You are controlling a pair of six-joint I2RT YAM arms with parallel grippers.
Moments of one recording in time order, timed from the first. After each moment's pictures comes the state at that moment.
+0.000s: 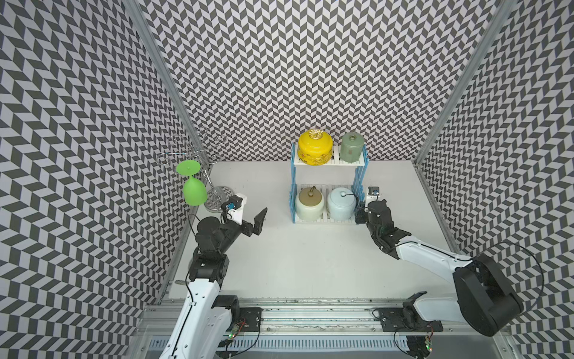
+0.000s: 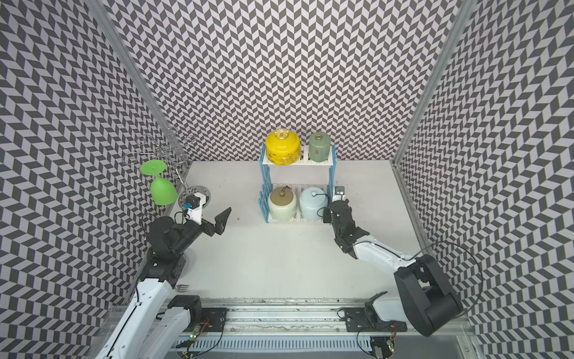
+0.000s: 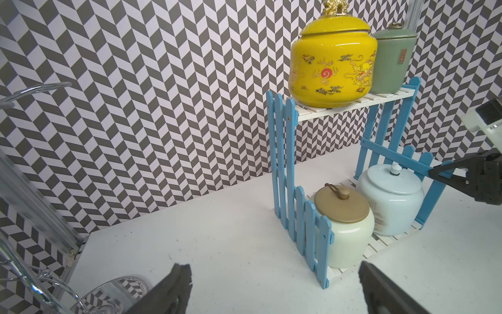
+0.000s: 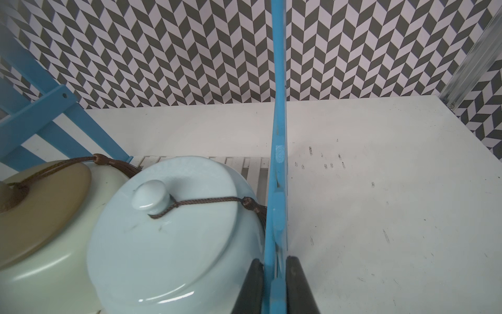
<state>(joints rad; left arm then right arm) -0.03 0.69 0.51 0.08 0.44 0.12 0.45 1.35 0.62 0.28 0.37 0.23</state>
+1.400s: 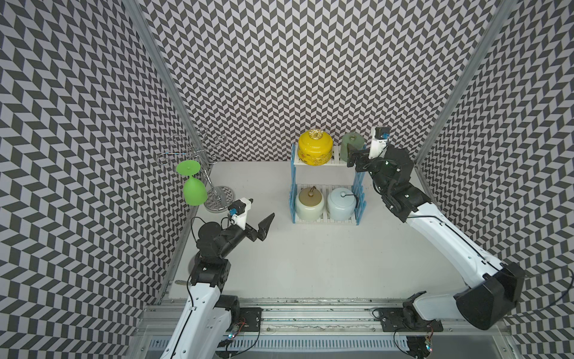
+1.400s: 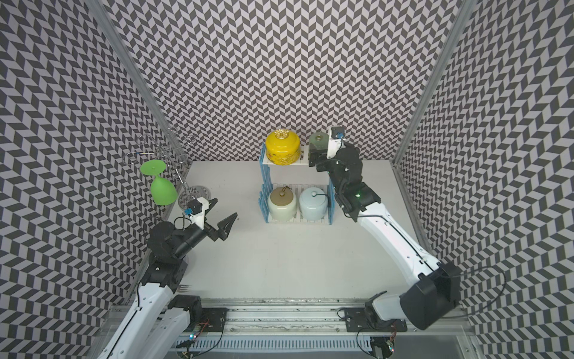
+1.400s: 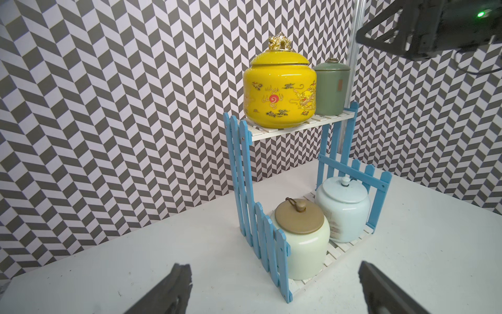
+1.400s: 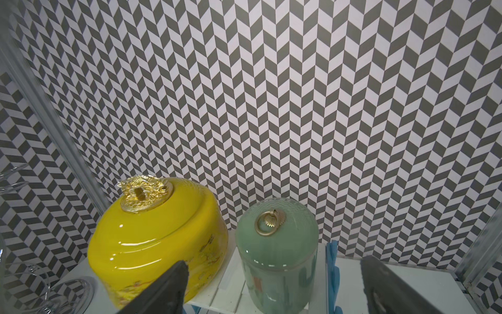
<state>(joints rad) -0.08 0.64 0.46 0.17 0.57 0.05 0.45 1.43 1.37 0.02 0.27 0.06</state>
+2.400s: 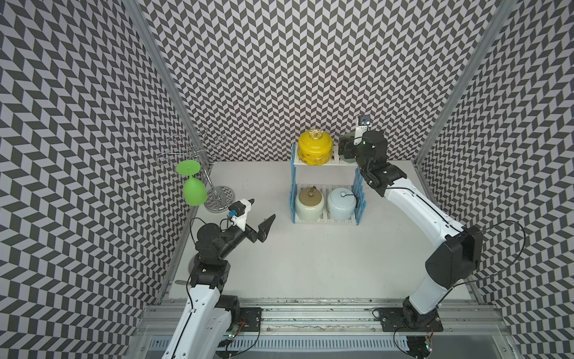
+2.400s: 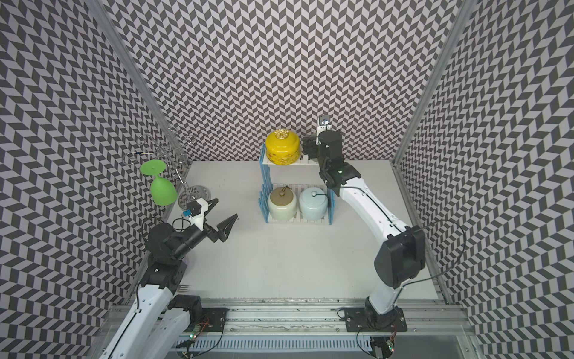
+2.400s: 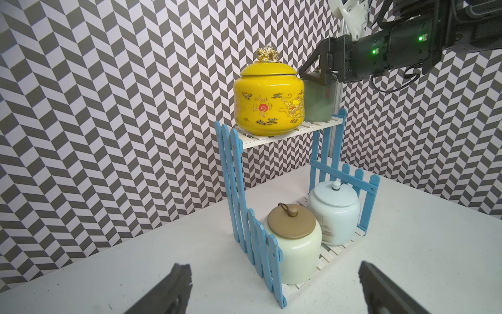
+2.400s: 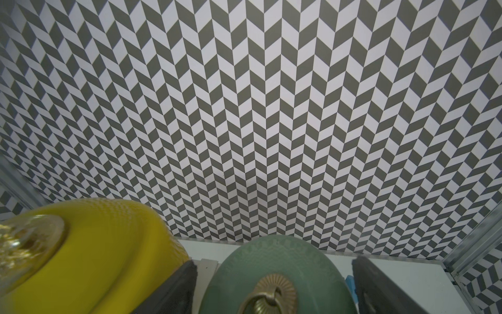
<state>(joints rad) -0.08 0.62 0.46 0.18 0.60 0.04 0.43 1.71 1.67 -0.09 0.35 0.05</state>
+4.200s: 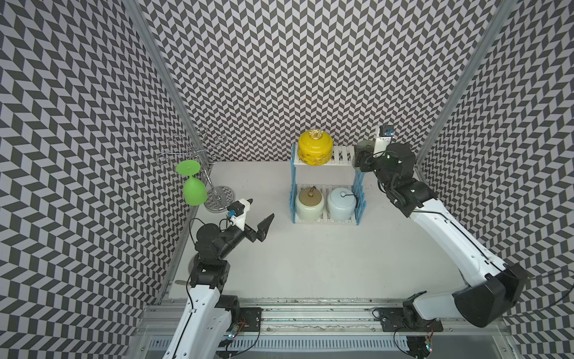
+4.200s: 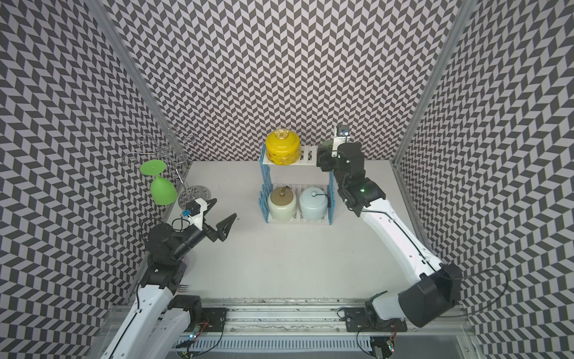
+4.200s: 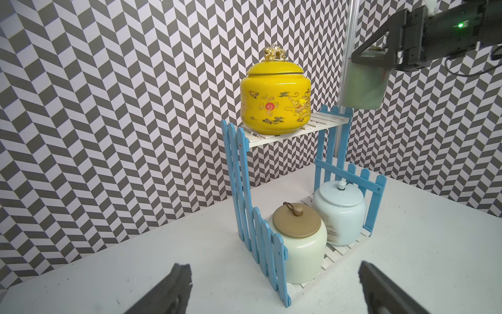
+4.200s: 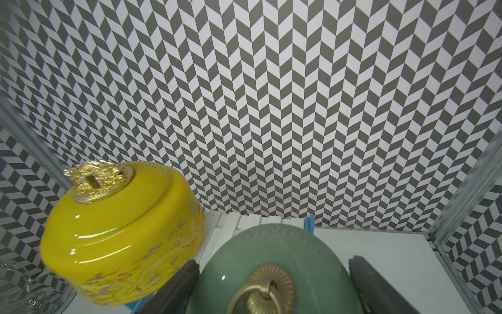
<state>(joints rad) -0.06 0.62 0.46 0.18 0.59 0.04 0.42 1.36 1.39 -0.17 0.30 0.12</state>
